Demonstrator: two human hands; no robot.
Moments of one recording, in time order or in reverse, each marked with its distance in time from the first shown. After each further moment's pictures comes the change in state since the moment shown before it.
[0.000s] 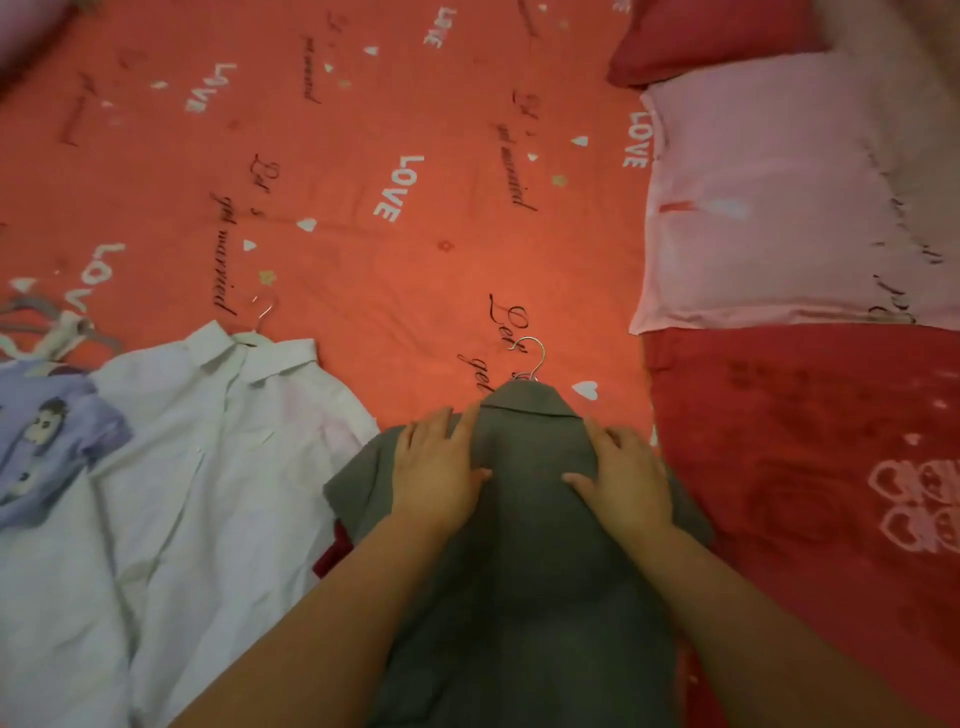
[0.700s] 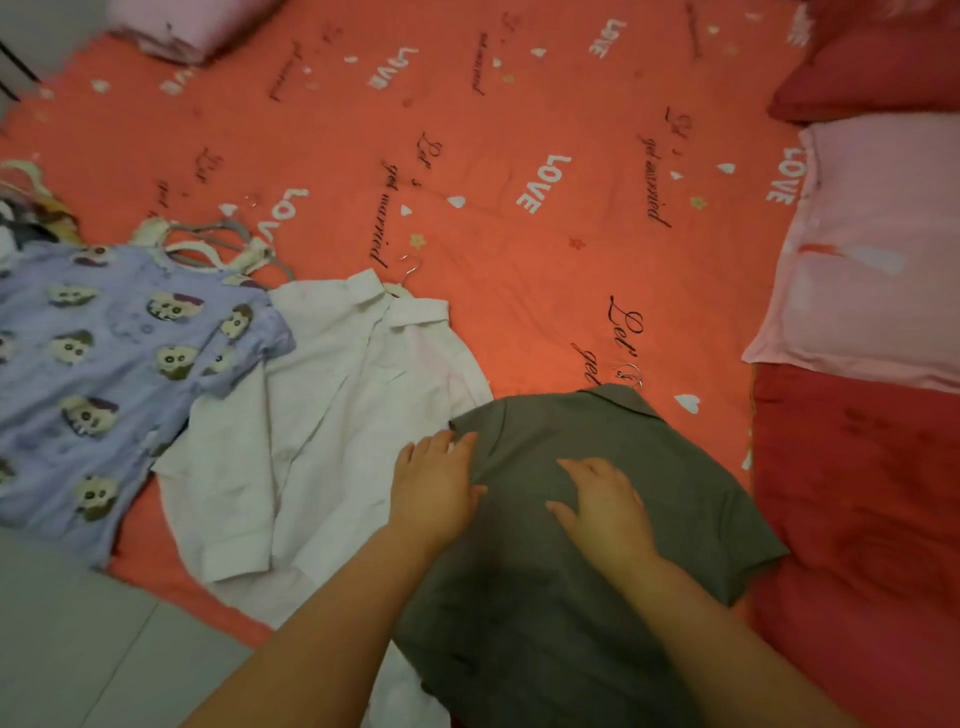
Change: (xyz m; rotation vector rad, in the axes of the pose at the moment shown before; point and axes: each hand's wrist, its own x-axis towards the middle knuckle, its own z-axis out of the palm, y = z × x) left_hand -0.112 -0.094 -0.030 0.001 0.002 -0.250; right_hand -0.078 -0.119 0.012 0.052 -0.222 -0.288
